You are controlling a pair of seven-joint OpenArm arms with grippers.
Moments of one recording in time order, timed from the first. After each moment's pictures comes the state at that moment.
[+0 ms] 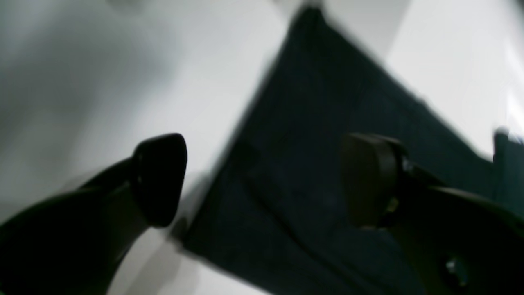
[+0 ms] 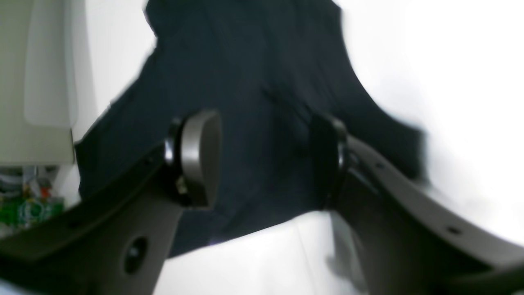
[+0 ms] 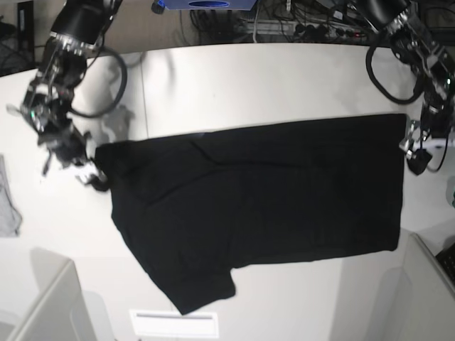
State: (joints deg) left arm 9.4 -7.5 -49.2 103.0 -34.7 -1.7 49.8; right arm -4.2 4.3 26.1 102.6 42.0 -3.1 -58.6
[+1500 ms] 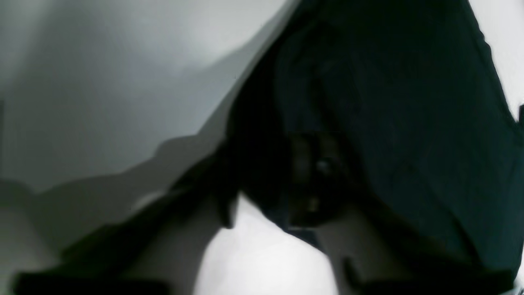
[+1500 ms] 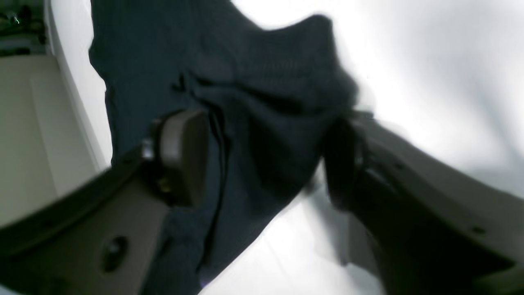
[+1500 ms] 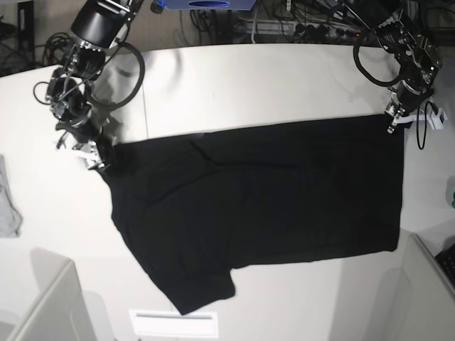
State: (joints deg) left arm 8.2 -6.5 -50.5 83.2 -37.6 -9.5 50.3; right arm -1.4 -0.8 32.3 79.2 45.2 -3.5 -46.2
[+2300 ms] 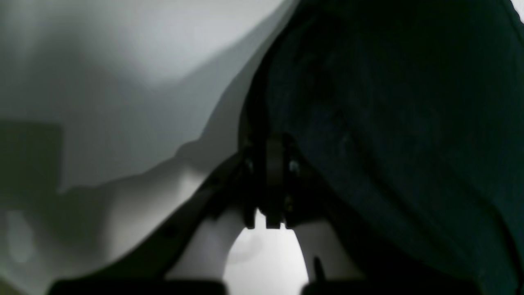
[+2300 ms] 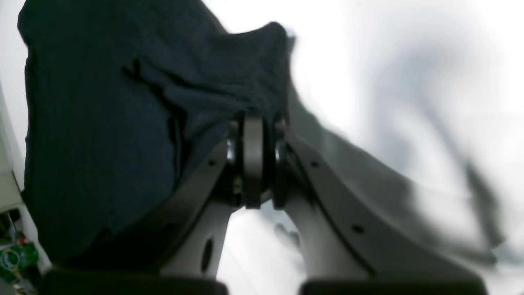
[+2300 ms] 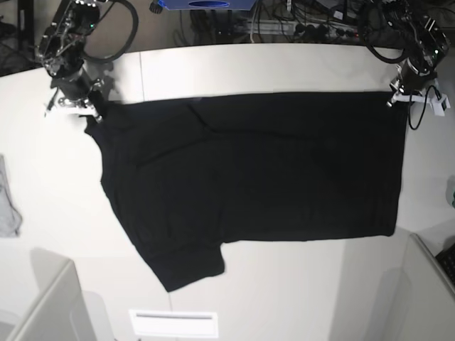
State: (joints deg) left arm 19.9 -9.6 -47.0 92.3 -37.6 -9.2 52.3; right arm -18.4 0.1 32.2 95.6 42.8 -0.6 -48.4
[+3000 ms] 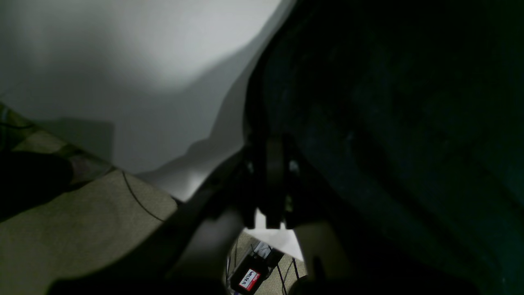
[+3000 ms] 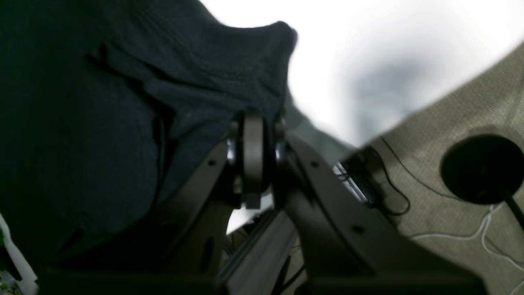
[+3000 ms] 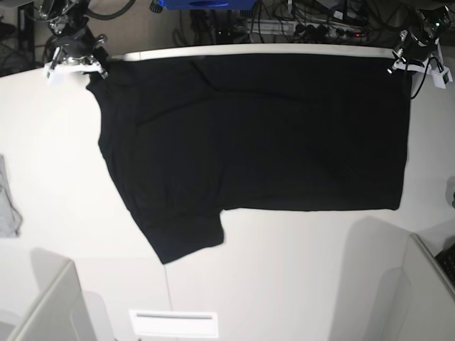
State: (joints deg) left arm 31.0 -9.7 -47.3 96.9 -37.8 -9.6 51.6; right arm -33.0 -2.3 32.3 103.0 42.8 -0.6 -48.1
